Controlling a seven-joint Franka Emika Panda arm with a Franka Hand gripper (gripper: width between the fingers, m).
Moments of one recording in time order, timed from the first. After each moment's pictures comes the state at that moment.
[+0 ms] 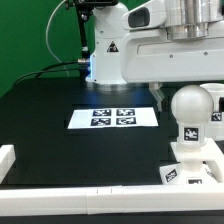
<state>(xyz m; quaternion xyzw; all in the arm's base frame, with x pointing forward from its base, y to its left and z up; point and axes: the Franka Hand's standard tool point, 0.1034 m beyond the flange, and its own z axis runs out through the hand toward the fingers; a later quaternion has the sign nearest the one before) 0.618 0.092 0.120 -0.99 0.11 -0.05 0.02</state>
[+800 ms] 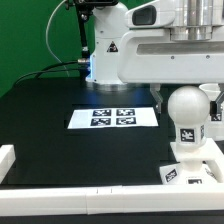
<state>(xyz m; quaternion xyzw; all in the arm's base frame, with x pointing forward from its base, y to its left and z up) 0.618 0.089 0.119 -0.98 0.18 -0.06 0.01</state>
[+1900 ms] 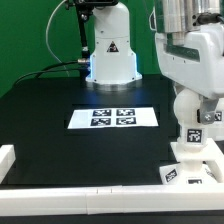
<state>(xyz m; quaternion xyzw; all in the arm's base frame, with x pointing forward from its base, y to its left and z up) 0.616 0.097 0.116 -0.76 0.65 -0.01 0.06</state>
